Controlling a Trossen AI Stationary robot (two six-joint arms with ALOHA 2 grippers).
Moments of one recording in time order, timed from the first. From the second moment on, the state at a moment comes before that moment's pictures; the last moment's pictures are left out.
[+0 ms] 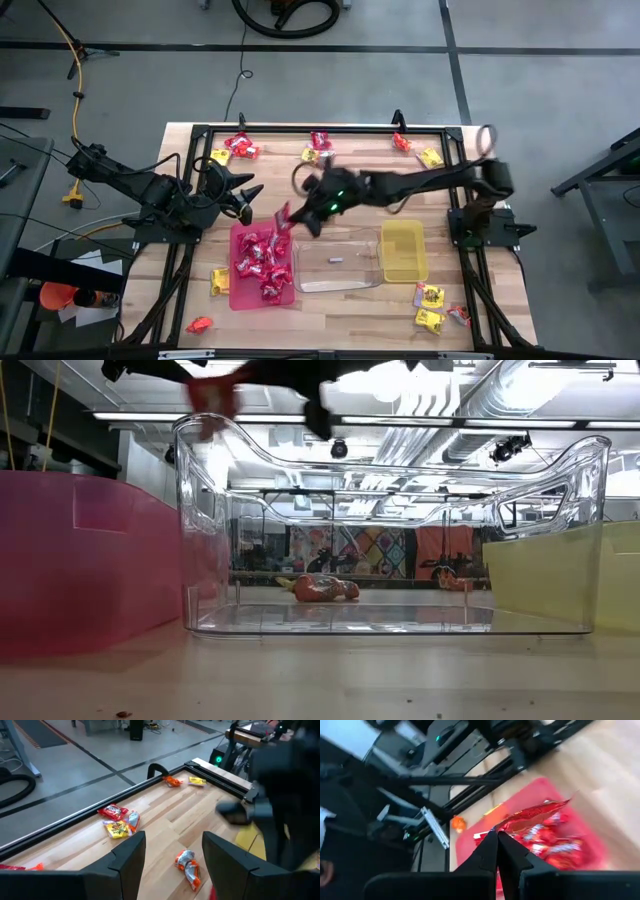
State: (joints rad) left arm -0.43 0.94 0.95 -0.68 -0.98 -0.75; right arm 0.04 1.82 1.44 -0.01 -0.22 0.67
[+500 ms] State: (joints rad) left arm -0.43 0.94 0.95 -0.68 -0.98 -0.76; right arm 0.09 2.13 1.70 -0.01 -0.31 0.66
